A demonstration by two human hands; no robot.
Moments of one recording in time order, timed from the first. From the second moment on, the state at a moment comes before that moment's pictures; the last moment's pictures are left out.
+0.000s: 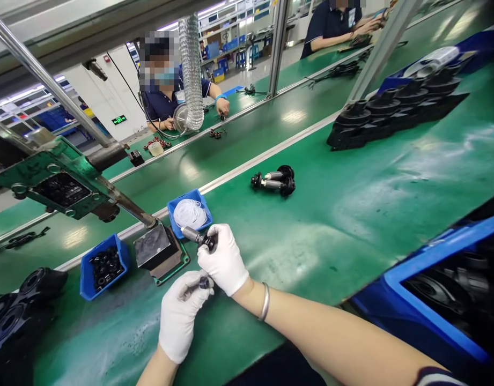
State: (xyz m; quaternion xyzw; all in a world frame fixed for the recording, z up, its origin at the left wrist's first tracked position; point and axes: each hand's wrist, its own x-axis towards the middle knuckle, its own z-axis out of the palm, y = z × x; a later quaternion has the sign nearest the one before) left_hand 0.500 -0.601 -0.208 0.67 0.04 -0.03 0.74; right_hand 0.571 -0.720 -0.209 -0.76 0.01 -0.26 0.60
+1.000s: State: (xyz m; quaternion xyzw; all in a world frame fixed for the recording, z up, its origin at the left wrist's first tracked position) left_hand 0.515 -0.510 -0.174 0.74 0.06 0.04 0.67; right_hand 0.553 -0.735 -0.190 -0.76 -0.36 -0.16 0.52
